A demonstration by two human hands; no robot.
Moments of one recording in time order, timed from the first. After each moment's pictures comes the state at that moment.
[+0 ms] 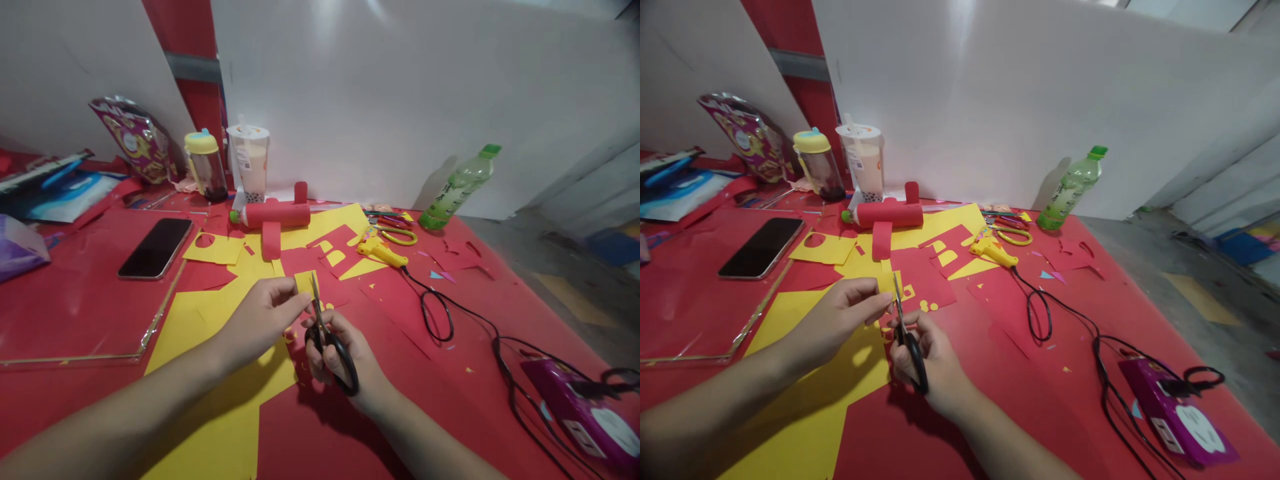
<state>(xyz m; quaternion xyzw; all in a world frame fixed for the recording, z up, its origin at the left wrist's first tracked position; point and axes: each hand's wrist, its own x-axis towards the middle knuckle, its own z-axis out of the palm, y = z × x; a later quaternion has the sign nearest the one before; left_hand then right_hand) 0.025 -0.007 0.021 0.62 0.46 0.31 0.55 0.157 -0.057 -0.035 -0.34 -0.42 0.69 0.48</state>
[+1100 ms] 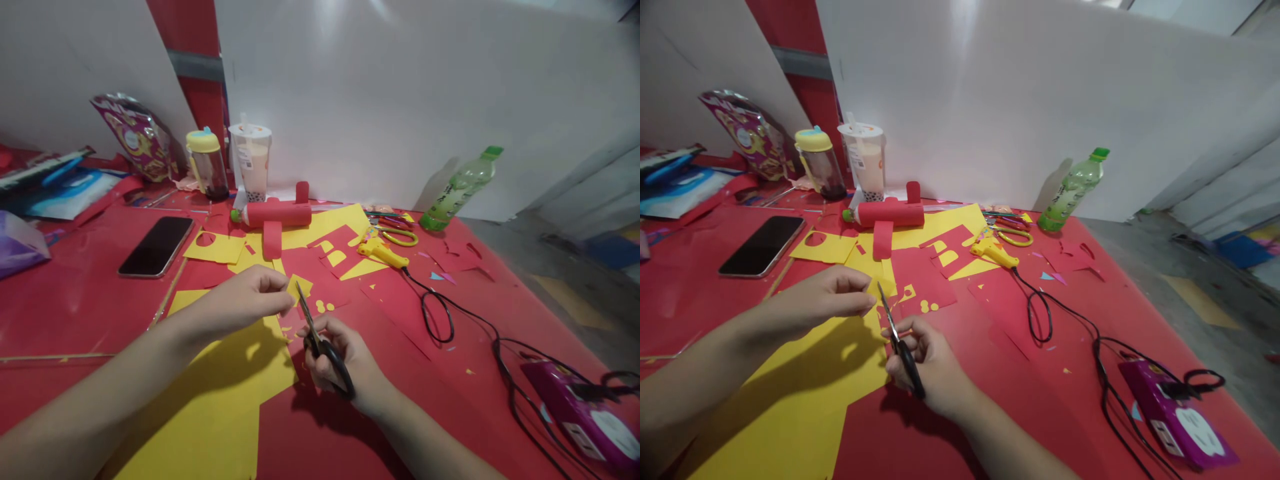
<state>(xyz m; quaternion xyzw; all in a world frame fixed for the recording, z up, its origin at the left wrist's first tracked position) 0.000 0.016 0.027 0.69 0.42 0.18 0.56 0.158 -0.057 -0.036 -0.37 -0.39 0.72 0.43</state>
